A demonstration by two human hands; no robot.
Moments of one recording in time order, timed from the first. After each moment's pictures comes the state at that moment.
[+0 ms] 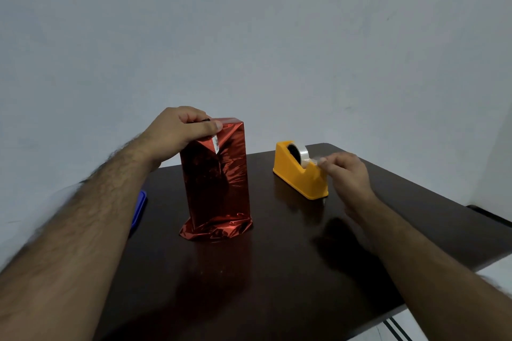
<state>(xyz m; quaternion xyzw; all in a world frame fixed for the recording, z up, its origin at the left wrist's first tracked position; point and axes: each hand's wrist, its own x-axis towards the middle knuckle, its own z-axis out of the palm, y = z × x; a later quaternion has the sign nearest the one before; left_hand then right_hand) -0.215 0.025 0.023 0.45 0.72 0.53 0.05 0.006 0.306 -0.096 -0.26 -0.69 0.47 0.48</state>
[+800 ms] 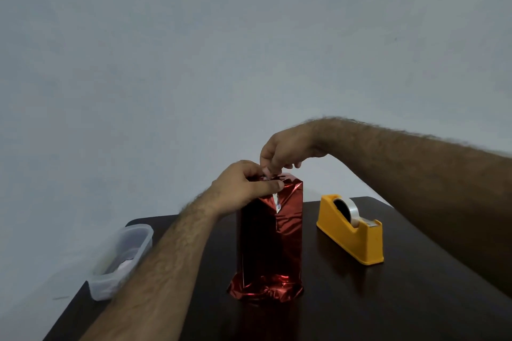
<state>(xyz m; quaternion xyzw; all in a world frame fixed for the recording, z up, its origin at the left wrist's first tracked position) -0.222 0.024 0.024 0.46 0.74 0.49 0.03 -0.137 0.176 0.135 -0.08 -0.99 0.11 -0.06</state>
